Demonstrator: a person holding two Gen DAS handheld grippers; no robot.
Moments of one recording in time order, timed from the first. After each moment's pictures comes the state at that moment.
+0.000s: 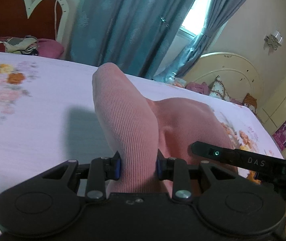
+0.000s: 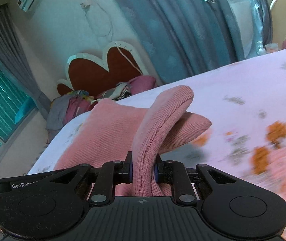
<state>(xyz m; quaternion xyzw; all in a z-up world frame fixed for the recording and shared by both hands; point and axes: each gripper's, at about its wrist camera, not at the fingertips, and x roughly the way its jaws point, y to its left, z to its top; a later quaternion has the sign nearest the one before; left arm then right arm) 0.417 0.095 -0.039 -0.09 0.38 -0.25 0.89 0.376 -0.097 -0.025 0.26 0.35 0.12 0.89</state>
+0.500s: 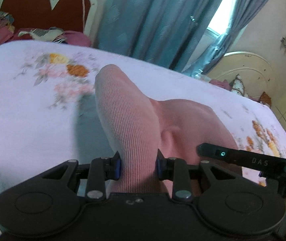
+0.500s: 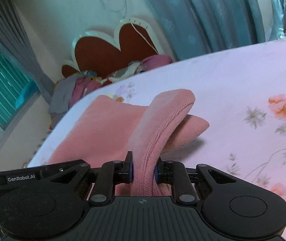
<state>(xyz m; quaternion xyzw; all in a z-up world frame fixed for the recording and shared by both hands) 0.466 0.227 -0.075 -0.08 0.41 -0.22 0.88 0.444 0.040 -0.079 0.24 0.39 0.13 0.88</state>
